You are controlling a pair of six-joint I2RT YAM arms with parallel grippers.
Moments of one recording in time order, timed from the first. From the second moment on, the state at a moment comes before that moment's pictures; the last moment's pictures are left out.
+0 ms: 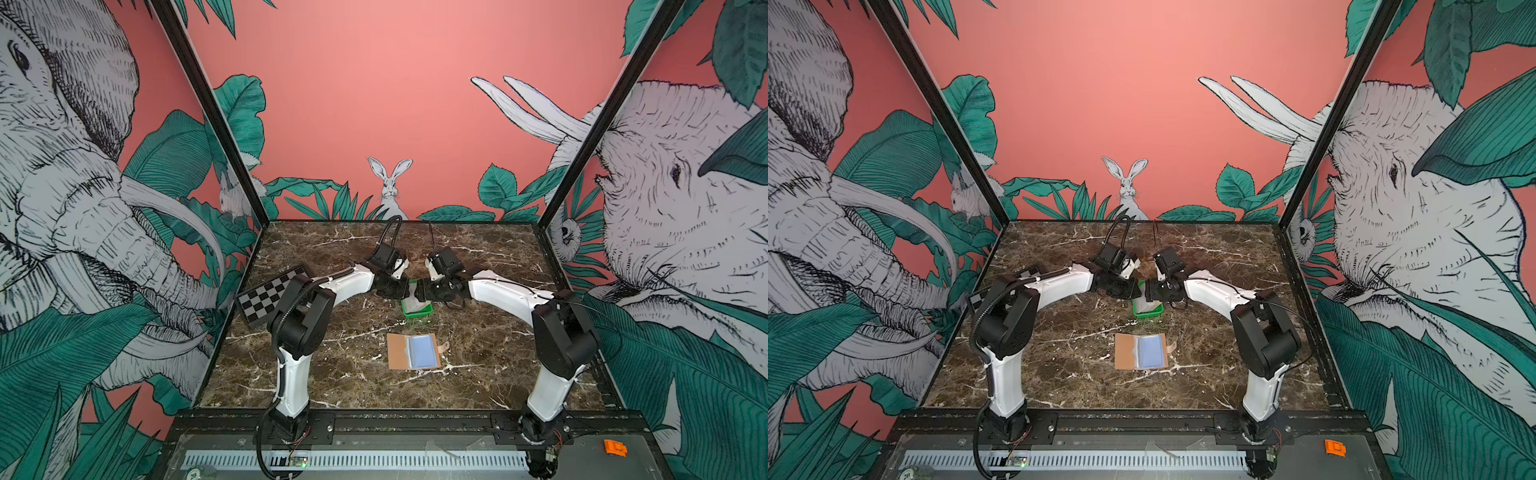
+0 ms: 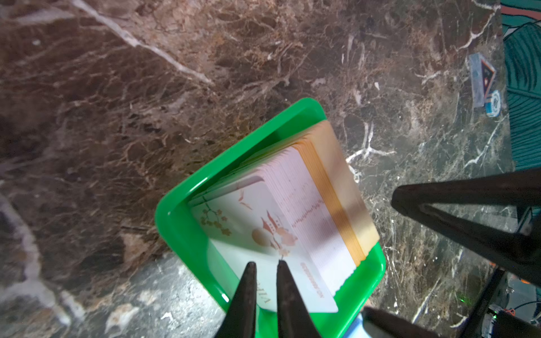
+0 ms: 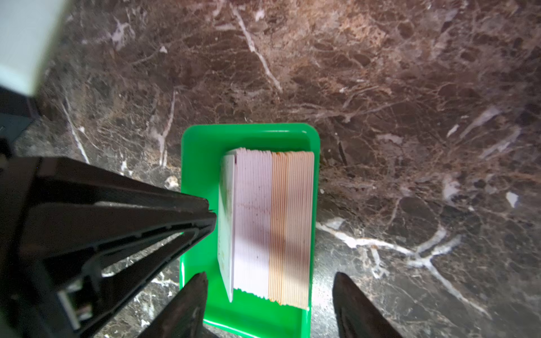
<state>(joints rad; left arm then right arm) -0.60 1.98 1.37 -0.44 0.38 -0.30 0.58 1.80 1.26 -0.49 -0.14 0.44</state>
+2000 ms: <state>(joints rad) -0.60 2.00 1.38 -0.44 0.42 -0.32 0.55 1.82 1.25 -0.48 -0.16 0.44</state>
